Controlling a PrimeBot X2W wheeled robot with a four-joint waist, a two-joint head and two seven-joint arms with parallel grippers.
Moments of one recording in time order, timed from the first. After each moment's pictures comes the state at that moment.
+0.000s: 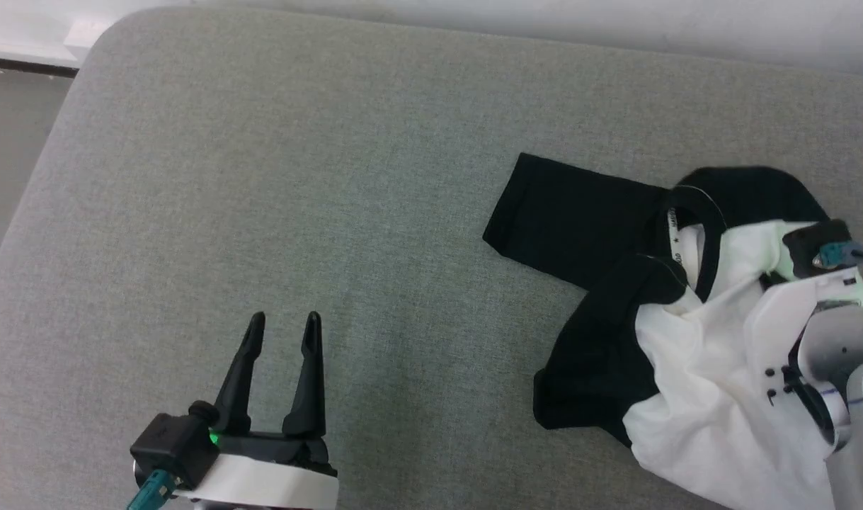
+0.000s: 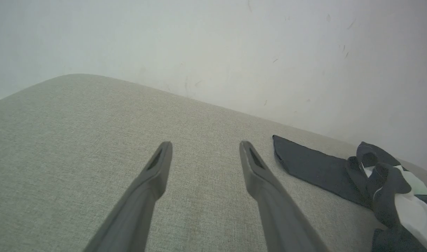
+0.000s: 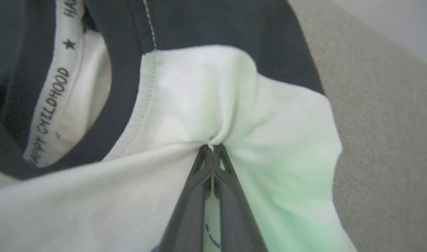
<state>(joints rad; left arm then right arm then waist) 0.08 0.05 -0.12 -0.11 -0.32 -0.06 -0.26 -0.26 -0.24 -0.03 0.12 -0.01 0.13 0.59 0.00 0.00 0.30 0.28</state>
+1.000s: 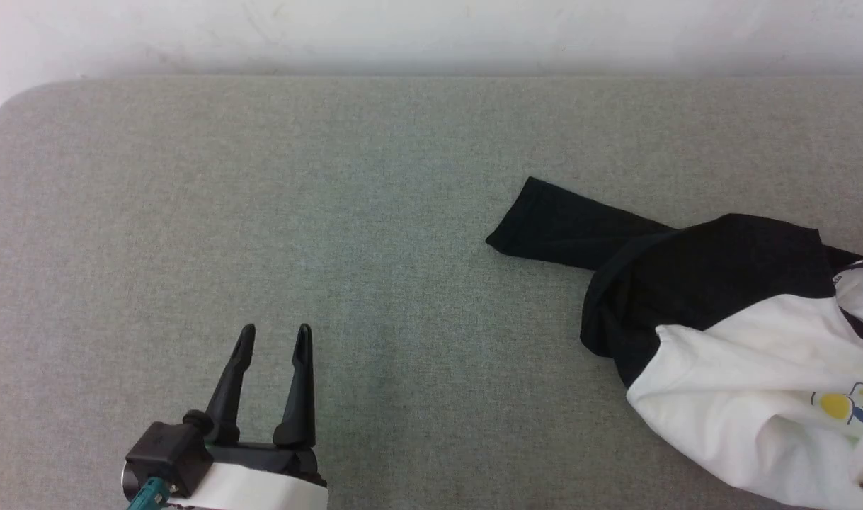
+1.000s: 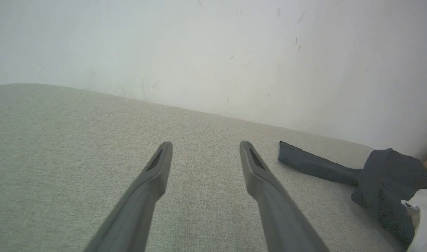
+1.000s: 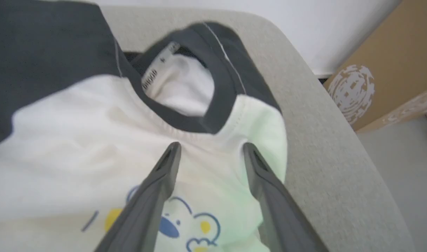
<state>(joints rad) 0.09 0.07 -0.11 -0.10 -0.30 -0.06 -0.26 0.03 -0.05 -0.48 -0.02 -0.03 0.13 0.21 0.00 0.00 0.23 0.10</state>
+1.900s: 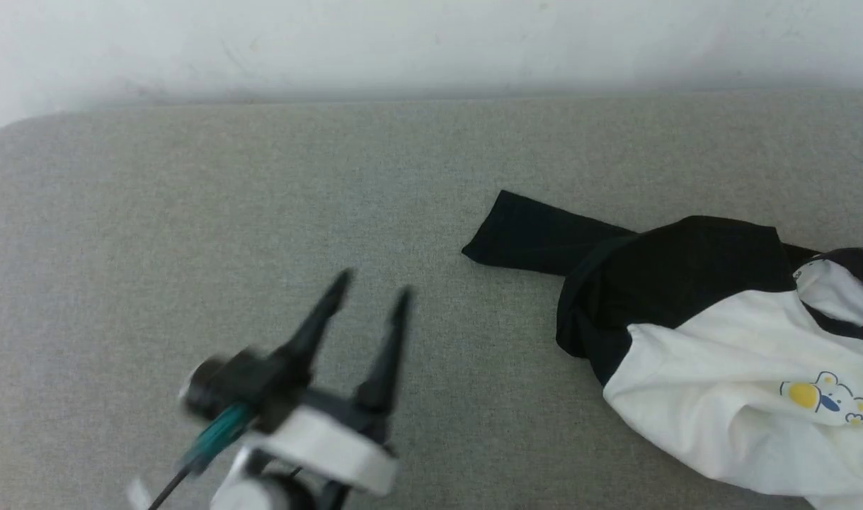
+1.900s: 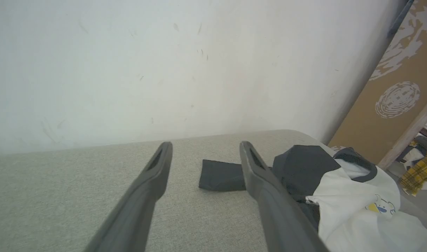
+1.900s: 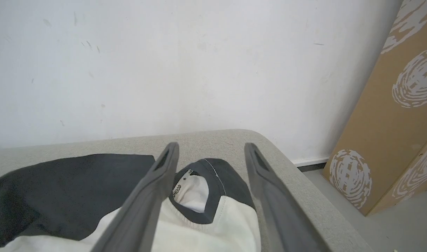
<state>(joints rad) -0.01 0.11 -0.26 -0.25 -0.25 -0.09 -0.03 0.14 -0.05 -0.42 -0.23 0.13 0.13 -0.11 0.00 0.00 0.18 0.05</state>
